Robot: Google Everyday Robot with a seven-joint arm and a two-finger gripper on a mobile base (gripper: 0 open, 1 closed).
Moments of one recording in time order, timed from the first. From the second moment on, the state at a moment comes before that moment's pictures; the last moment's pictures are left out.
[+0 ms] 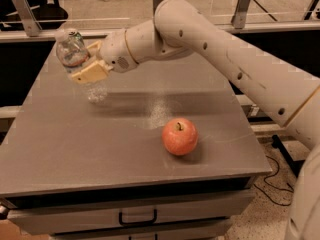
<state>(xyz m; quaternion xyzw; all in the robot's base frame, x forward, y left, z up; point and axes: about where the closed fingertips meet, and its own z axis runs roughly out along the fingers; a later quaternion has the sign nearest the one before) 0.592 0.194 0.925 -0.63 0.53 0.35 0.44</state>
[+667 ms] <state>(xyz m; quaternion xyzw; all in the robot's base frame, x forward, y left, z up) 0.650 0.134 0.963 -0.68 0.56 0.23 0.42</state>
